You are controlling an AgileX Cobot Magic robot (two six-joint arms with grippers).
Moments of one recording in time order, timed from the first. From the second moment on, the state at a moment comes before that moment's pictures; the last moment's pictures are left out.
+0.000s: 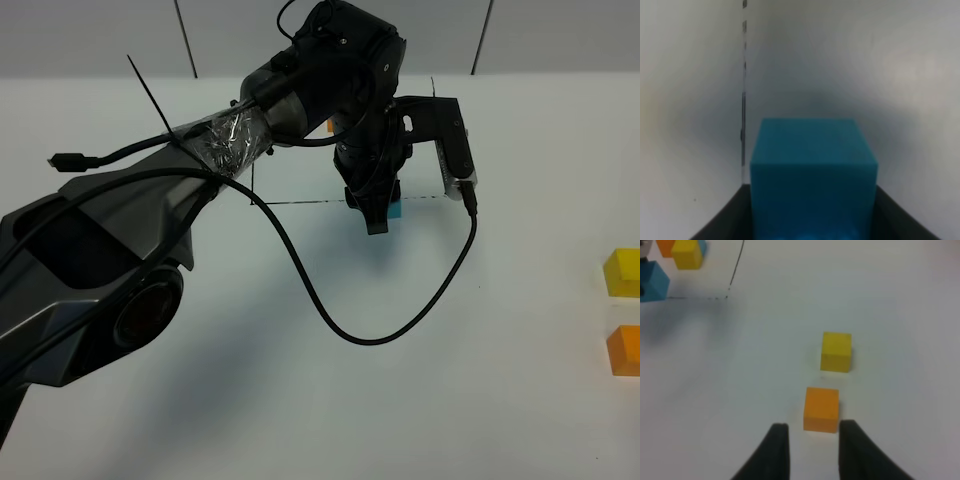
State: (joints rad) left arm -0.70 2.49 -2.32 0.04 1.19 0.78; right arm 0.08 -0.01 -0.50 -0.05 1.07 0.09
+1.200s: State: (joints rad) left arm -0.70 2.59 -2.32 0.04 1.19 0.81; right arm 0.08 -0.01 -0.50 -0.05 1.07 0.09
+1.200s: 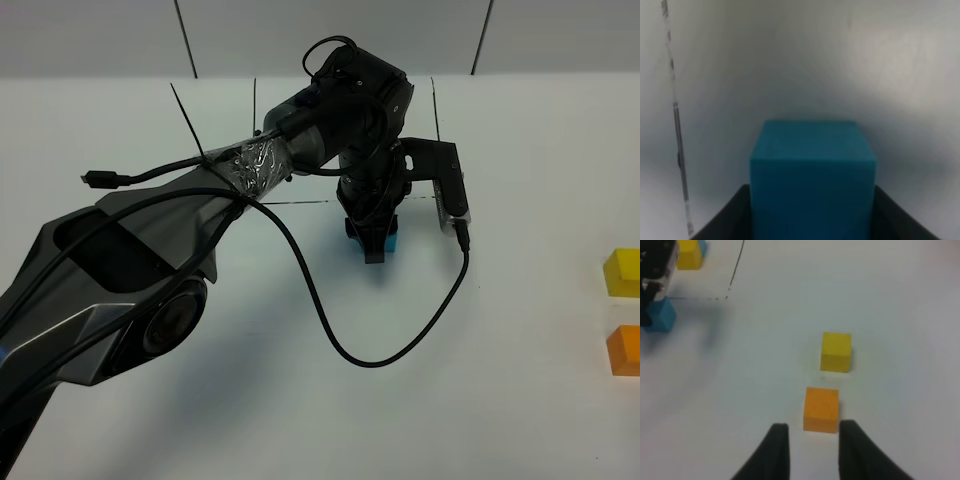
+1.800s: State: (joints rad) left arm -0.70 2.59 -2.32 0.03 1.19 0.80; right arm 0.08 -0.01 -0.50 -0.05 1.07 0.09
